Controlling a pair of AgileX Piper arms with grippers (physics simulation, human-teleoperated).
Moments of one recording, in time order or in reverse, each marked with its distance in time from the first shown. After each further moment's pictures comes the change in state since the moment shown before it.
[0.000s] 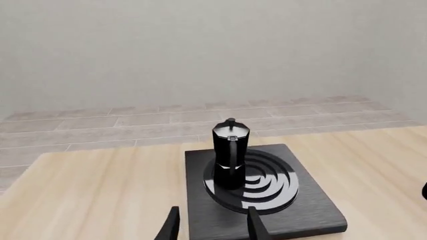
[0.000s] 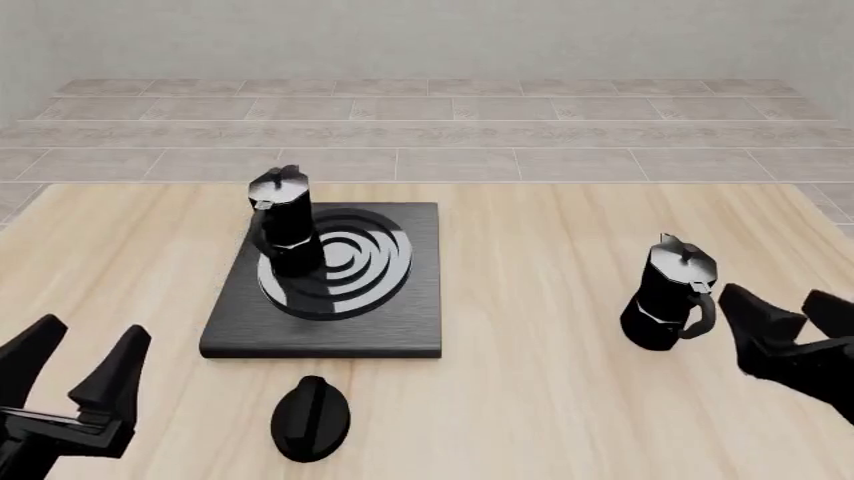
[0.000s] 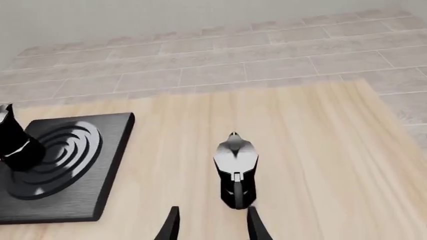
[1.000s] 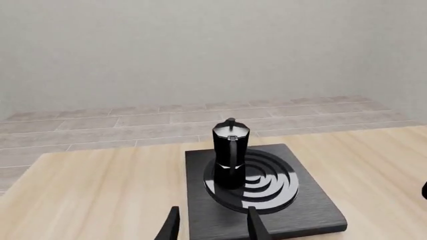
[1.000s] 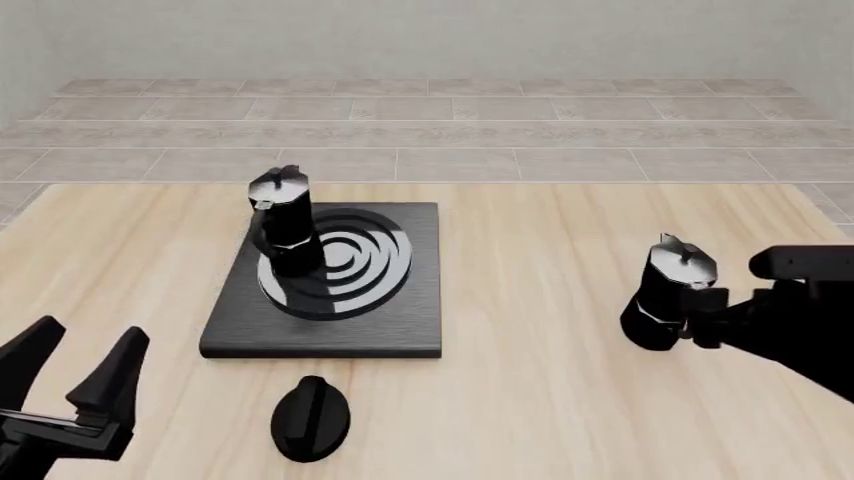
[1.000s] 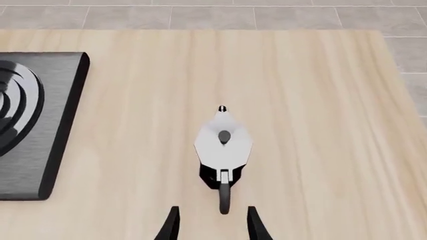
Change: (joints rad) left arm 0.000 -0.022 -0.001 0.022 0.001; right arm -0.050 0.460 -0.119 -0.013 -0.126
